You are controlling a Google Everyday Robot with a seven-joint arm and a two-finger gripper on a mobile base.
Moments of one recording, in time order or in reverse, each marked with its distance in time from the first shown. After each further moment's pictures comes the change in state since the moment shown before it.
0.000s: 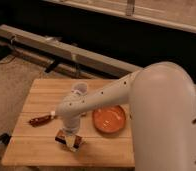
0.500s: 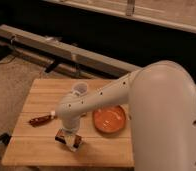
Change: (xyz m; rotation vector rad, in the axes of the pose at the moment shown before) arm -0.002 0.000 0.001 0.016 0.018 0.005
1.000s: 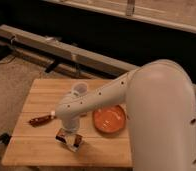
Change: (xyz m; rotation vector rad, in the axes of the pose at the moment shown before) arm 0.004 -0.005 0.000 0.020 0.015 0.018
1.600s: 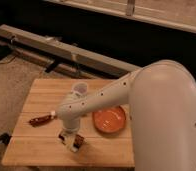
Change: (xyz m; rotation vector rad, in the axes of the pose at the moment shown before) arm -0.001 0.001 -0.002 0.012 -0.039 0.005
